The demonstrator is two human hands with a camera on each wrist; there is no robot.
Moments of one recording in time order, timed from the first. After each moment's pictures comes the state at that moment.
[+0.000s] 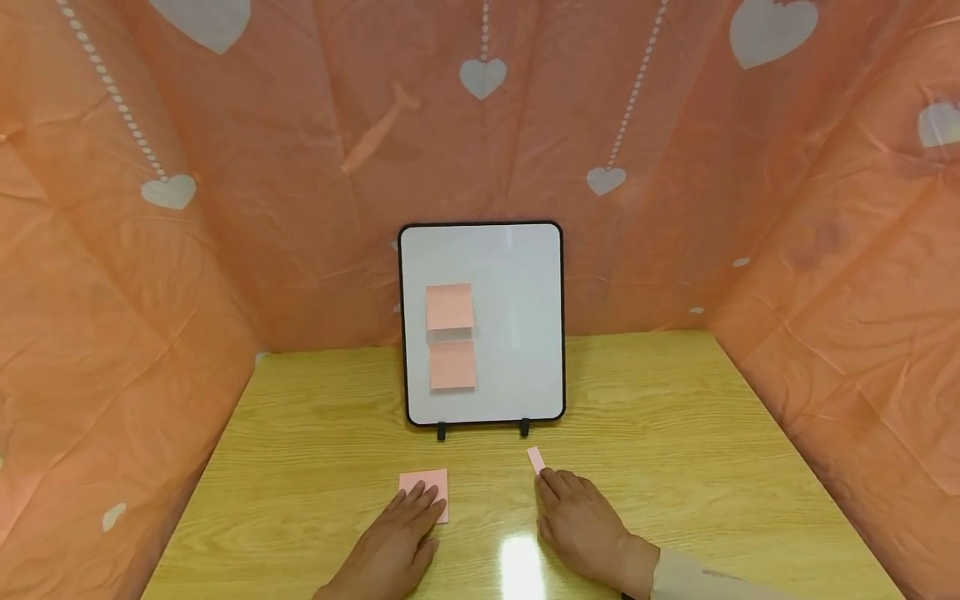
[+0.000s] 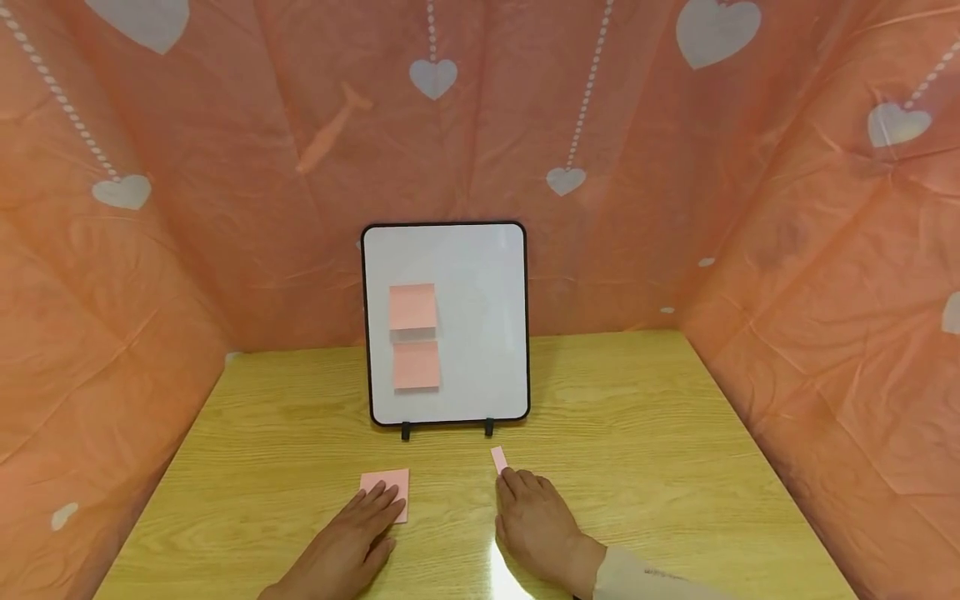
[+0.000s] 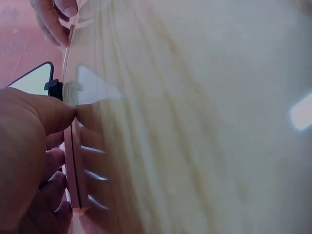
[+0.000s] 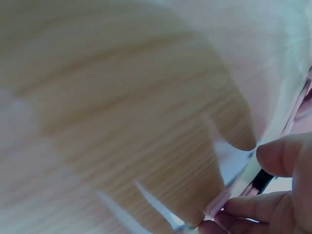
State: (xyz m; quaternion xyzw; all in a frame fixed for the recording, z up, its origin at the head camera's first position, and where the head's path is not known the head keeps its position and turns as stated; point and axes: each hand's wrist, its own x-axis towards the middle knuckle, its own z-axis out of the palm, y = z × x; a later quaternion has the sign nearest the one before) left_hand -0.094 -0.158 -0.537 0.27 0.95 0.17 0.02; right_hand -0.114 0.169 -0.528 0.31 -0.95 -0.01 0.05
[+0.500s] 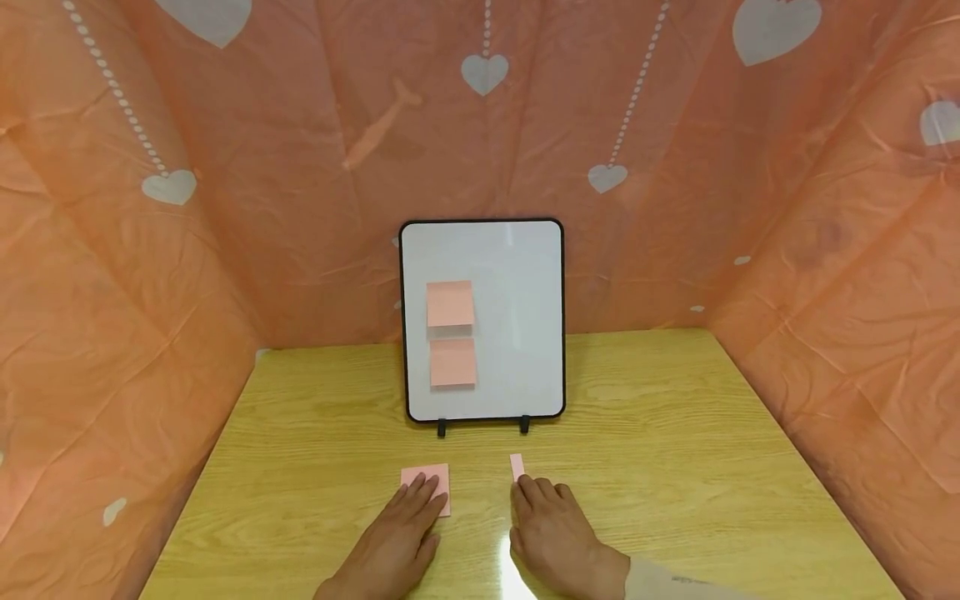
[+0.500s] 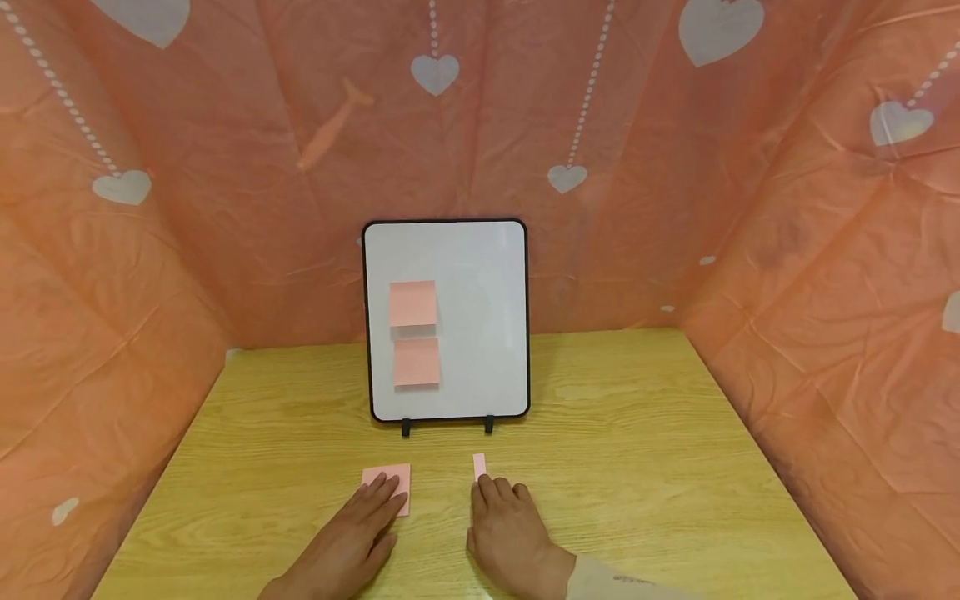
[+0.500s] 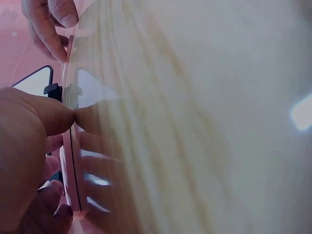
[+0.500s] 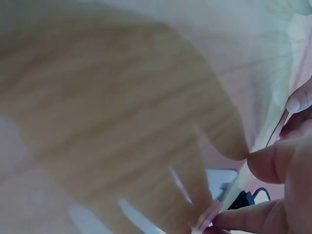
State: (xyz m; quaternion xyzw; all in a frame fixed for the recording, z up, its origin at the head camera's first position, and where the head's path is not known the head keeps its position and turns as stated) left_hand -0.093 -0.154 -0.537 0.27 0.95 0.18 -0.02; right_hand -0.100 0.134 -0.533 0.32 -0.94 -0.05 0.11
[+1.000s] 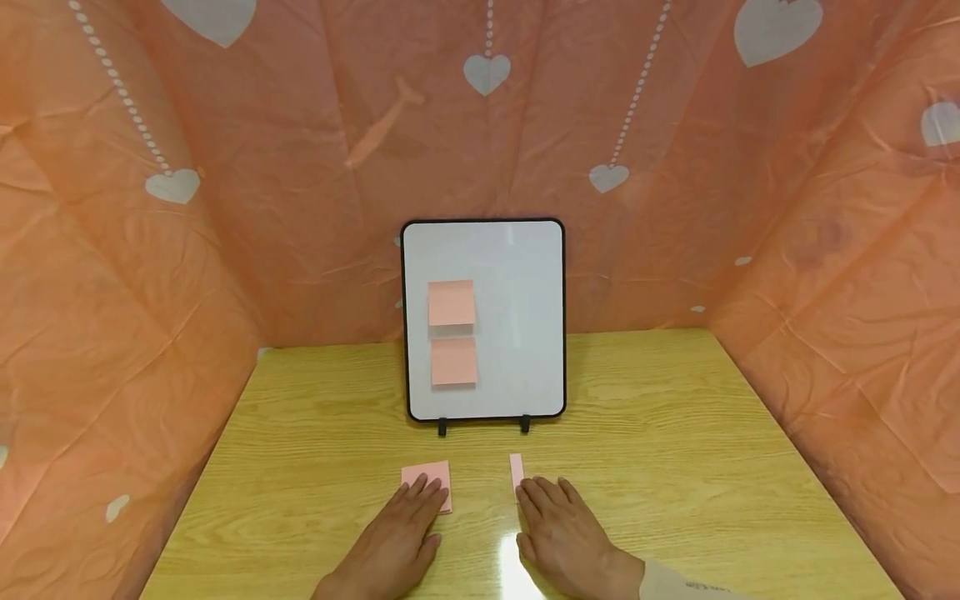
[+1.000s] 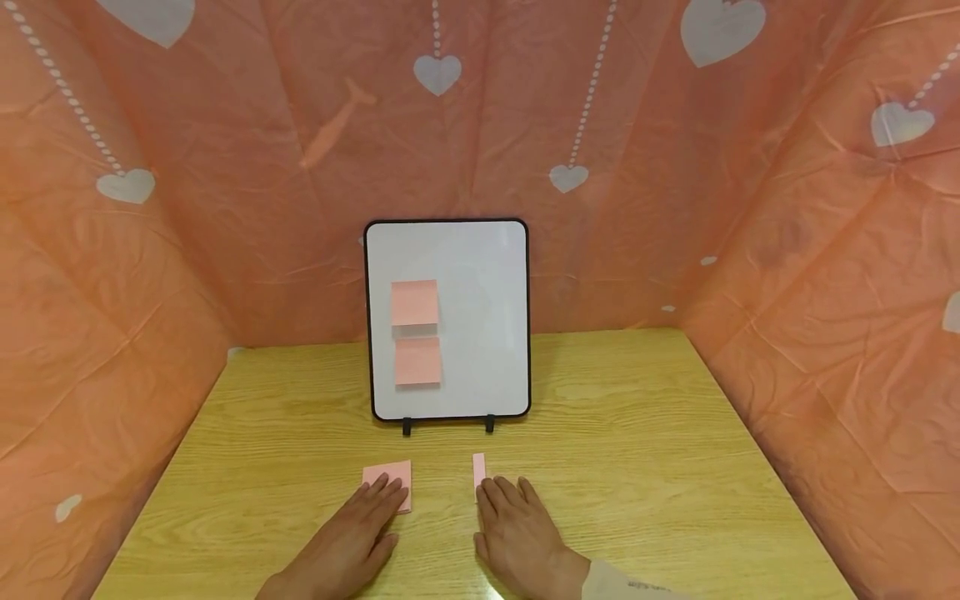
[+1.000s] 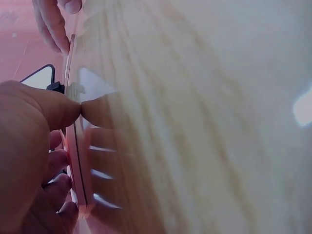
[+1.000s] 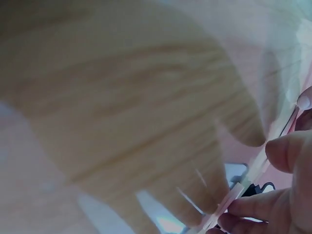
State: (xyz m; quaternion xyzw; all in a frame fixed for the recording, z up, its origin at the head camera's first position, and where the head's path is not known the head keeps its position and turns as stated) left_hand -0.094 -0.155 -0.535 0.28 0.95 0.16 0.00; right_hand -0.096 0.146 -0.529 0.32 -0.95 -0.03 0.03
